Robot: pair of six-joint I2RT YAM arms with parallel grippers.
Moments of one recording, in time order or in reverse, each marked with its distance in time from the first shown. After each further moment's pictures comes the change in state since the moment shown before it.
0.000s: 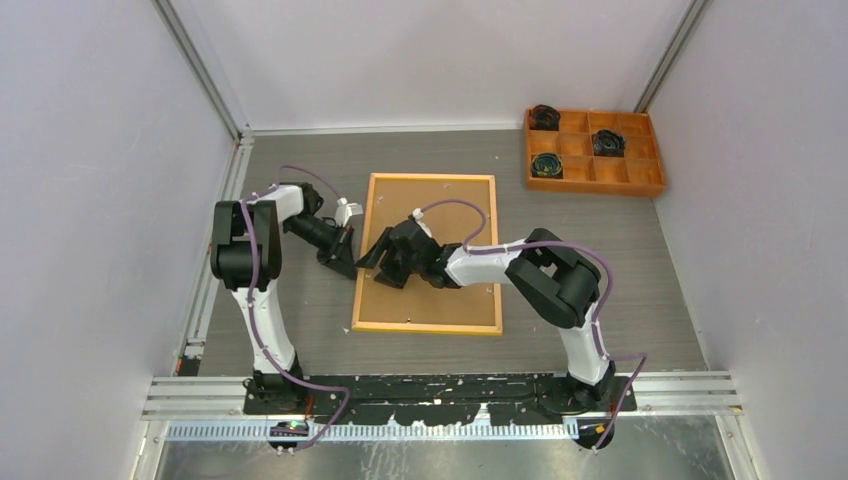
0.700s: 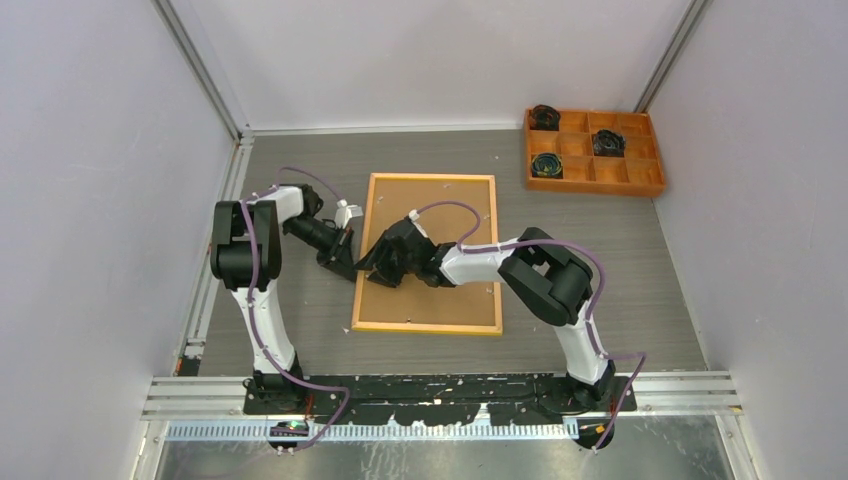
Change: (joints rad) left arm 0.000 0.000 -0.011 0.002 -0.002 0.003; right arm 0.005 0.045 0.046 -0.012 -0.022 0.036
